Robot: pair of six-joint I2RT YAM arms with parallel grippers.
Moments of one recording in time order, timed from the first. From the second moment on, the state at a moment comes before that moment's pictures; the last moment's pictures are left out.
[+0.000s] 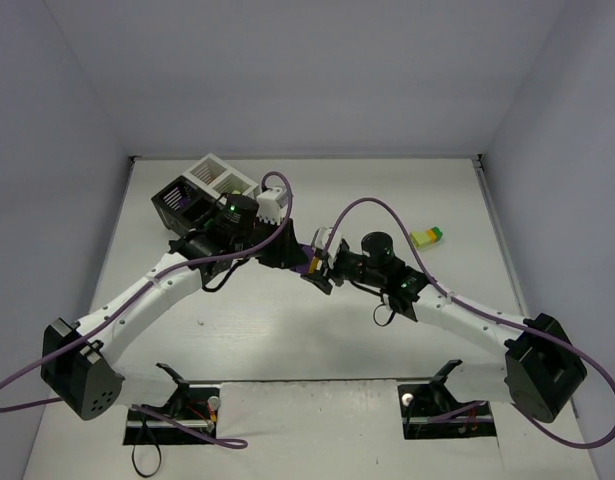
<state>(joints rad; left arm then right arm) -0.63 1.30 1.15 -0.44 0.36 -0.42 0.71 1.25 0.67 0.29 -0.41 -0.37</state>
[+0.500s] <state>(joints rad) -0.55 1.31 1.20 -0.52 0.45 -0.41 0.71 1.26 0.64 0.42 -0.42 -0.36</state>
